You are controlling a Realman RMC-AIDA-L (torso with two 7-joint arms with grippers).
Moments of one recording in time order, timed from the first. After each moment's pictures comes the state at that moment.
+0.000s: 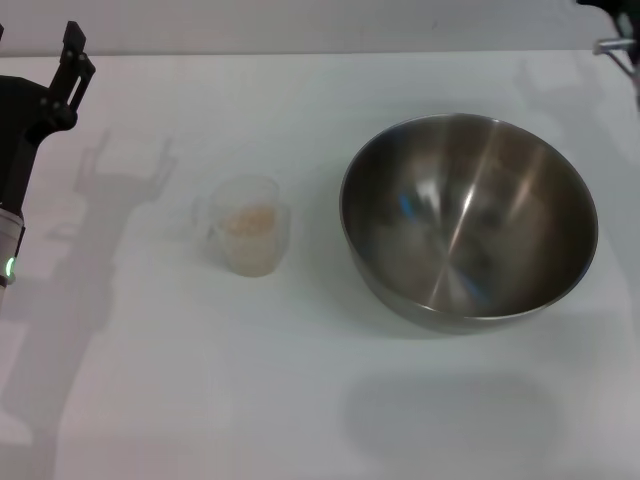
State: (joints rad) left arm -0.41 -2.08 -0.77 -0.29 2.23 1.39 -0.04; right arm 0.50 2.08 -1.70 -0.51 0.36 -0.82 0.09
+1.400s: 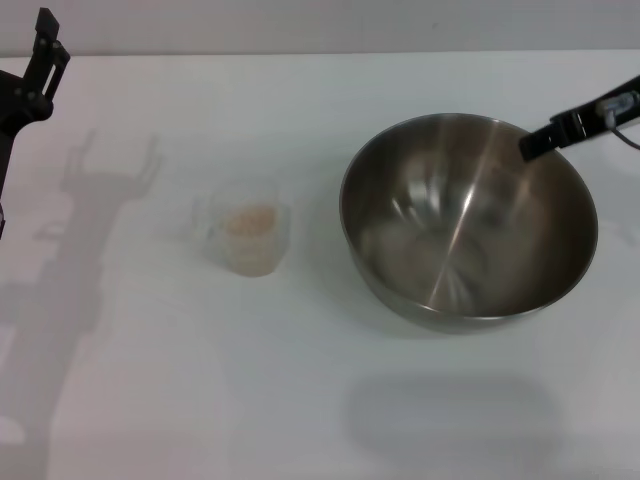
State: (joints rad) left arm -0.41 -2.07 -0.80 -0.27 2.23 1.44 -0.04; right arm 0.58 2.07 -1.31 -1.54 0.34 1.55 -0.17
